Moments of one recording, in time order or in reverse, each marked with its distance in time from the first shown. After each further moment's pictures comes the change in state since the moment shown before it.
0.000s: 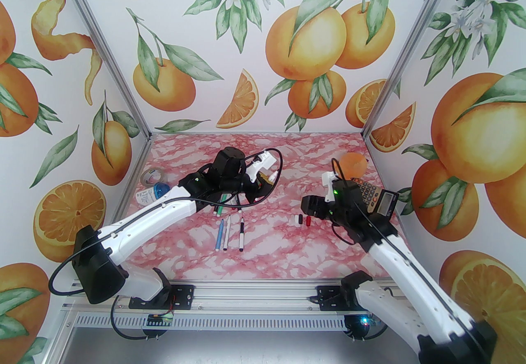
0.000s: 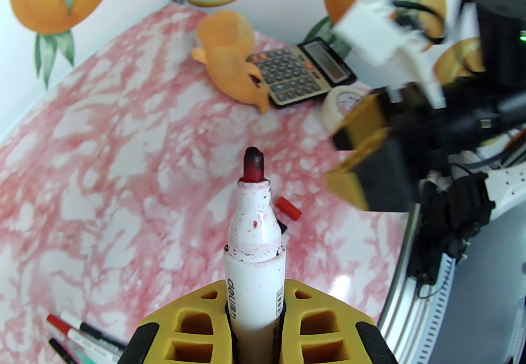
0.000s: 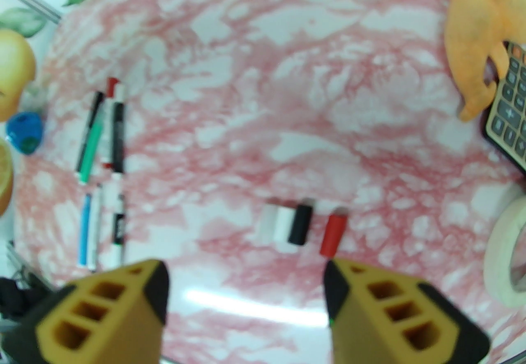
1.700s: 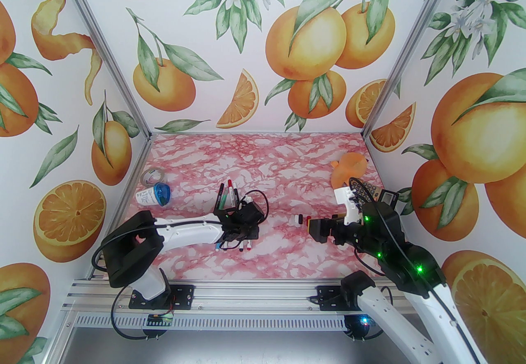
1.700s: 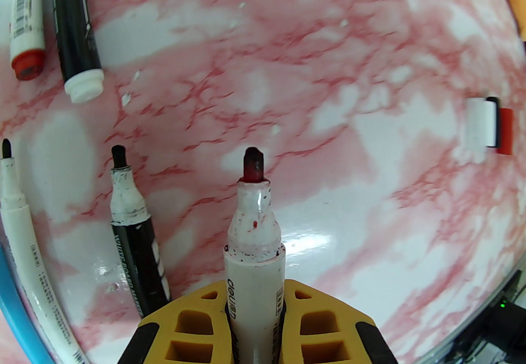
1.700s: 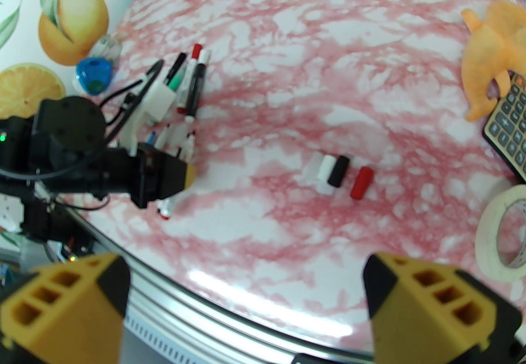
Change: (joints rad) left arm -0.211 0.200 -0.418 0.045 -0.448 -0.882; right arm 0.040 -0.256 0.104 -0.304 -0.087 -0.095
